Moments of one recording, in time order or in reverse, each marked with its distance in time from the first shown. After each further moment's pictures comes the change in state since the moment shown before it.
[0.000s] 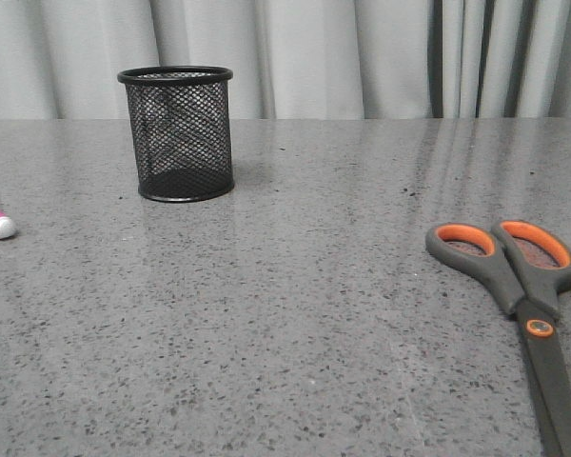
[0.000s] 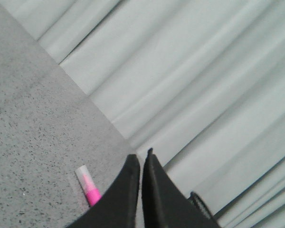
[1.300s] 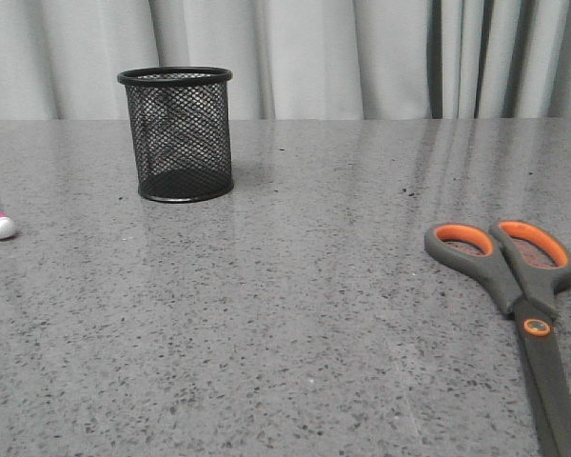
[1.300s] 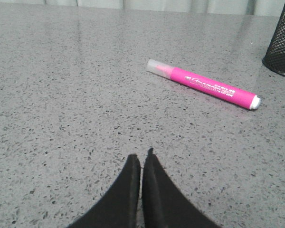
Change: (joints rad) left arm 0.000 0.000 0.000 0.883 0.432 0.013; right arm 0.000 0.000 0.002 -0.106 0.444 -0.324
